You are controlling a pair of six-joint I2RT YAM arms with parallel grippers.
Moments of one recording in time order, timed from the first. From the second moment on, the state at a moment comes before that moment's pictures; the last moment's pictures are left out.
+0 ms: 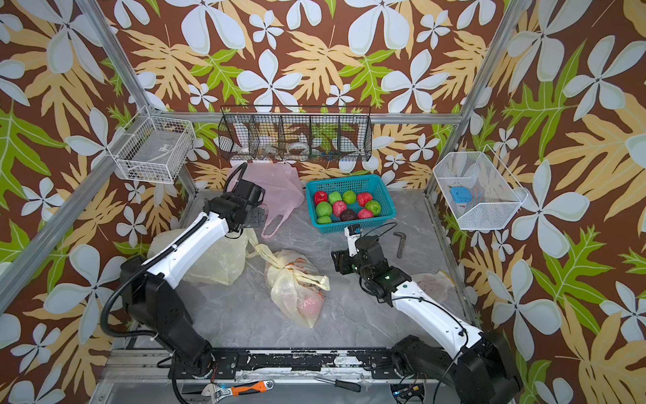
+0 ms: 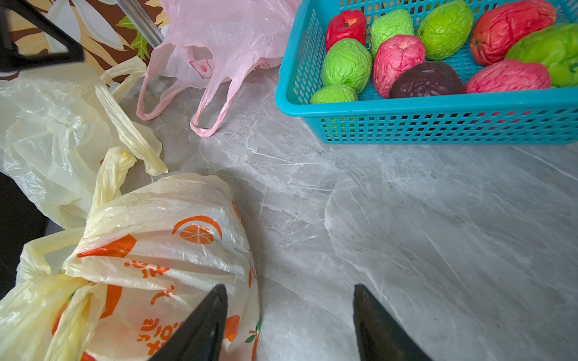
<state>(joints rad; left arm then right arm) -0.40 1.76 1.61 -0.94 -0.55 -0.41 0.52 1.12 0.70 -0.15 -0.06 0.32</state>
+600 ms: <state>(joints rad) -0.43 1.61 1.62 -1.04 -0.87 -0.37 0.57 1.13 0.71 -0.16 -0.06 0.35</state>
